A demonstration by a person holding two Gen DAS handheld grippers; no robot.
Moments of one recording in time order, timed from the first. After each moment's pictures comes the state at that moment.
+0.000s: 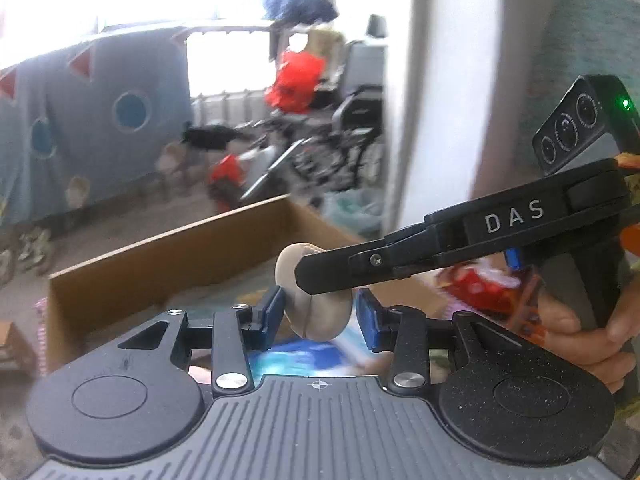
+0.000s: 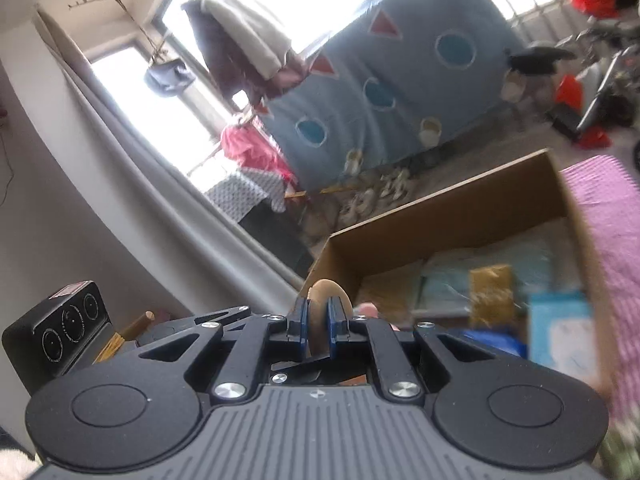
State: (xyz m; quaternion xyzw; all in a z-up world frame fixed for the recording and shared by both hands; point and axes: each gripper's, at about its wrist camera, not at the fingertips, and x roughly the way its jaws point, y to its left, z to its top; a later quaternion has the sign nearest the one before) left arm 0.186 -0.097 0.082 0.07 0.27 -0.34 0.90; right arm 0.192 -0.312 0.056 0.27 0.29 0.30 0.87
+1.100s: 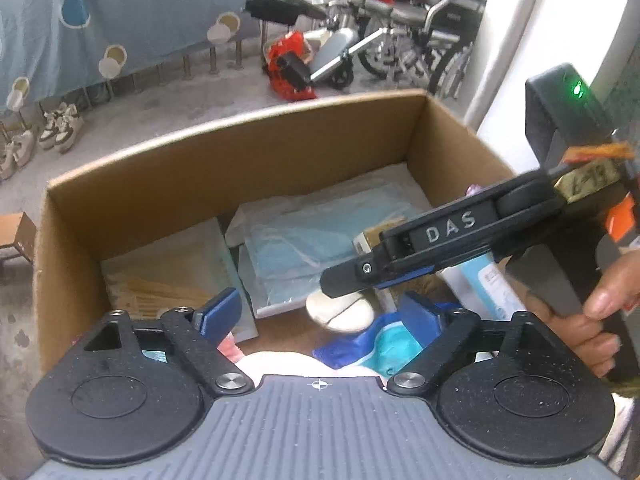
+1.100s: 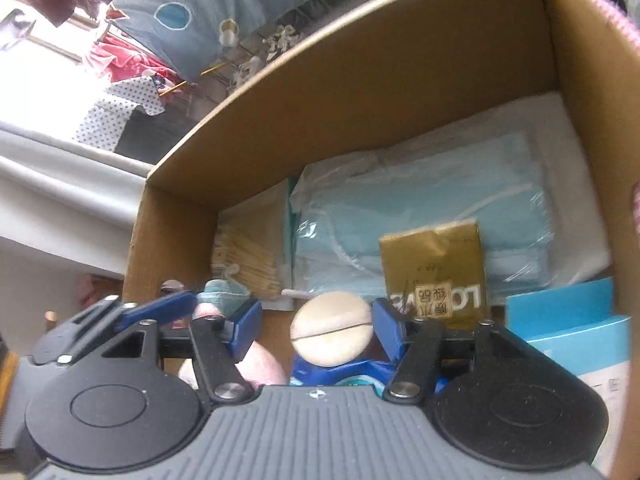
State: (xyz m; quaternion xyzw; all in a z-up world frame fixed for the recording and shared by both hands) left arm 0.313 -0.078 0.027 0.06 0.44 -0.26 0.85; right arm 0.351 -0.288 -0.057 0.27 0.54 0.19 0.77
